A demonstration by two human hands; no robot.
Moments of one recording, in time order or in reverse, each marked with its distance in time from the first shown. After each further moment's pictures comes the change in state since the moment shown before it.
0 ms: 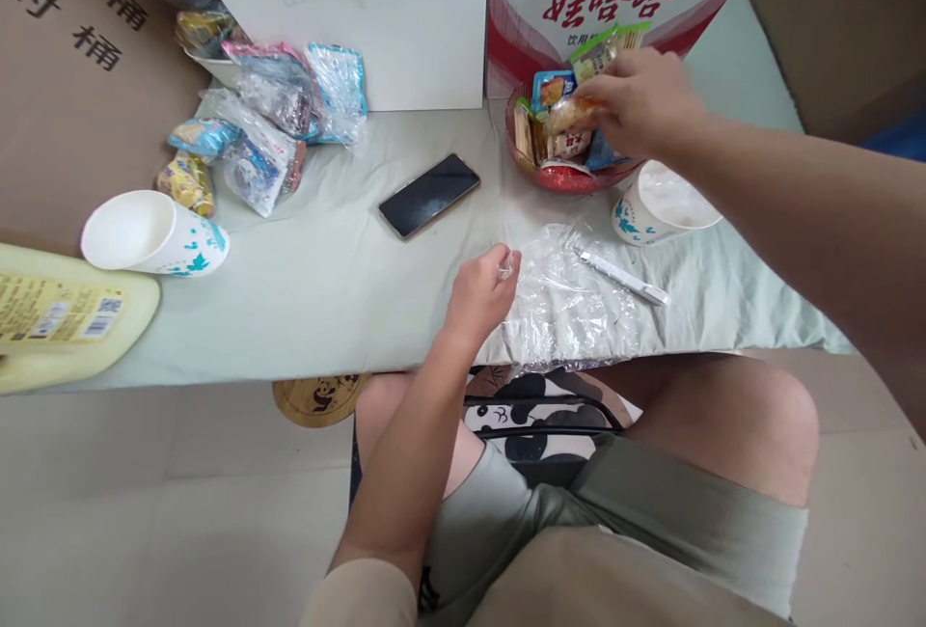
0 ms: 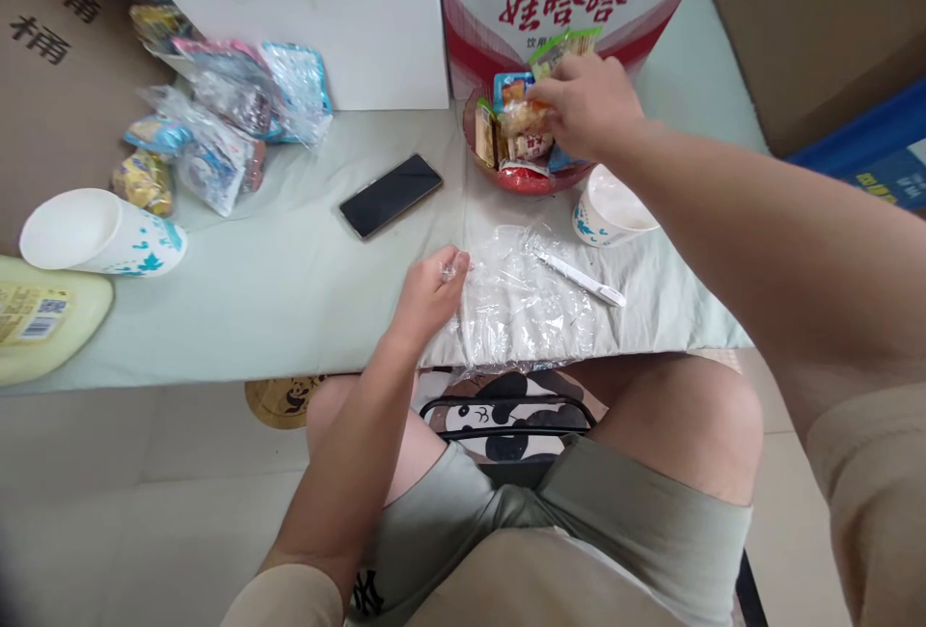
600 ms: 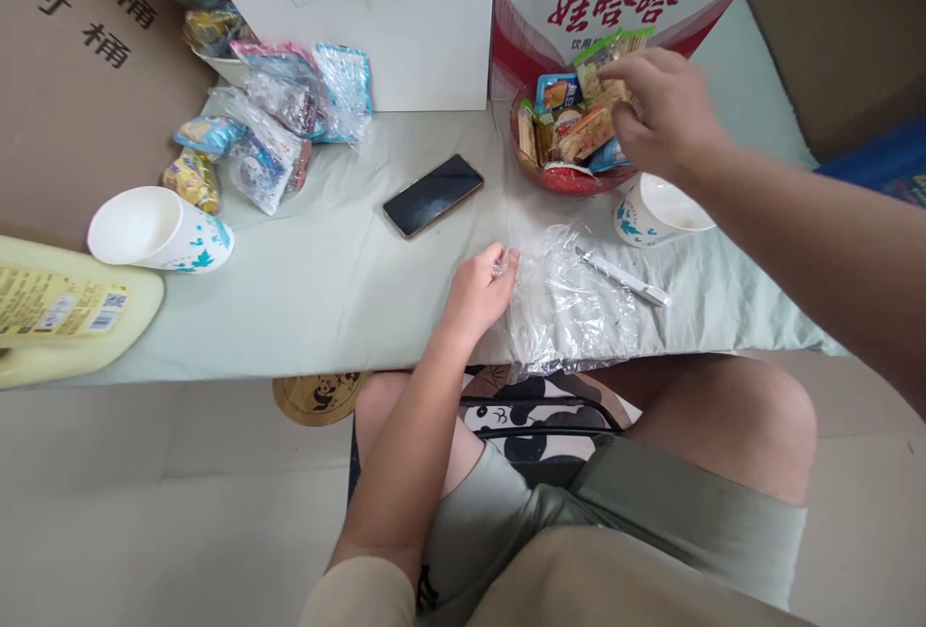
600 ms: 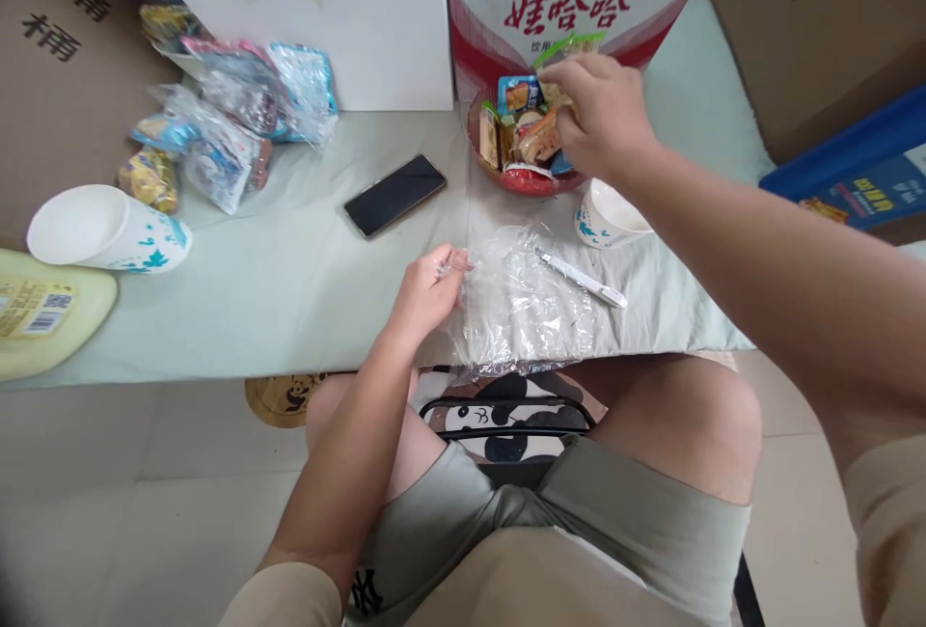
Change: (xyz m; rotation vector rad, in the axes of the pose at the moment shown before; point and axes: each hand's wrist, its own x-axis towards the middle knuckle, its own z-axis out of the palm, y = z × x) left_hand -0.003 0.002 -0.009 -0.108 -0.042 -0.079; right_hand -0.035 -0.065 -0.044 0.112 0.136 0.066
